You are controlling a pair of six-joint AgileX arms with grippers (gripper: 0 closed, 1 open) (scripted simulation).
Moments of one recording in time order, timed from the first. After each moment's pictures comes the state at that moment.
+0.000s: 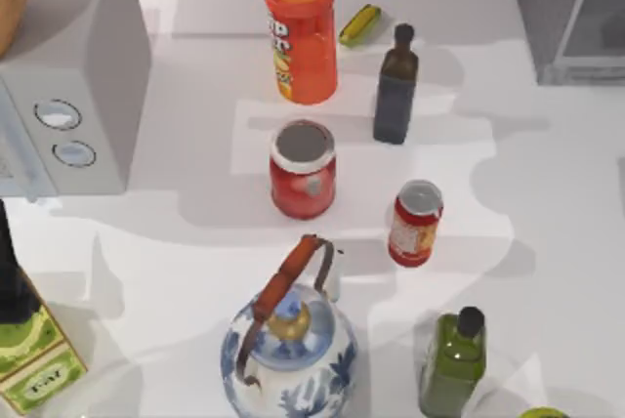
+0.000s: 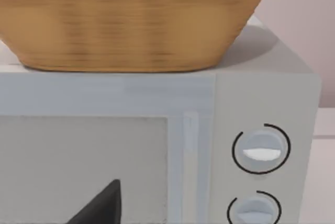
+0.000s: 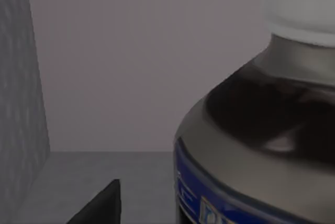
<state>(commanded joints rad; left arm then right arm) 0.00 0.00 0.00 0.00 0.00 0.00 -0.19 2.21 1.20 1.01 -0.16 0.01</state>
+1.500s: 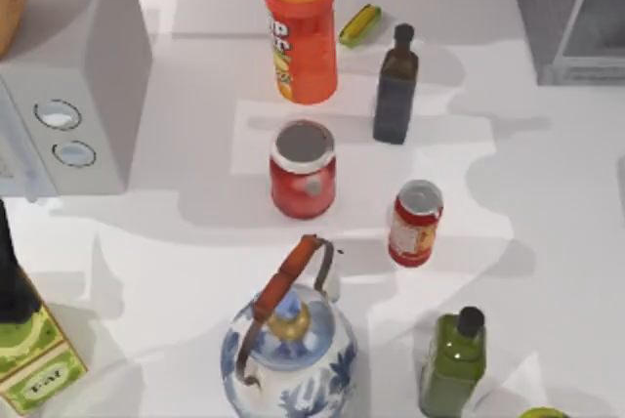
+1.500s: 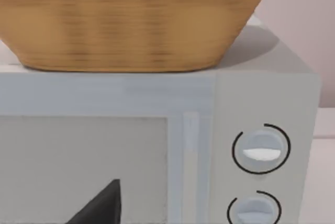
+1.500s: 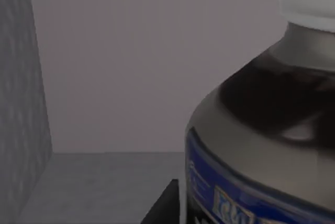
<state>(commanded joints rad) 0.00 0.00 0.00 0.00 0.00 0.00 -0.20 2.19 1.20 1.00 -0.16 0.02</state>
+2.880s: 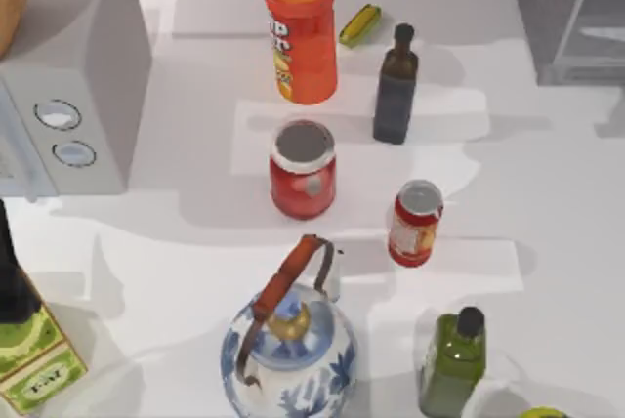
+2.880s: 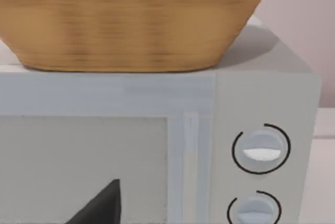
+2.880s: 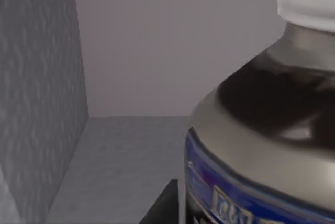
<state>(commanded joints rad) 0.00 0.00 0.00 0.00 0.00 0.00 -0.27 1.69 0.67 1.01 -0.24 0.02</state>
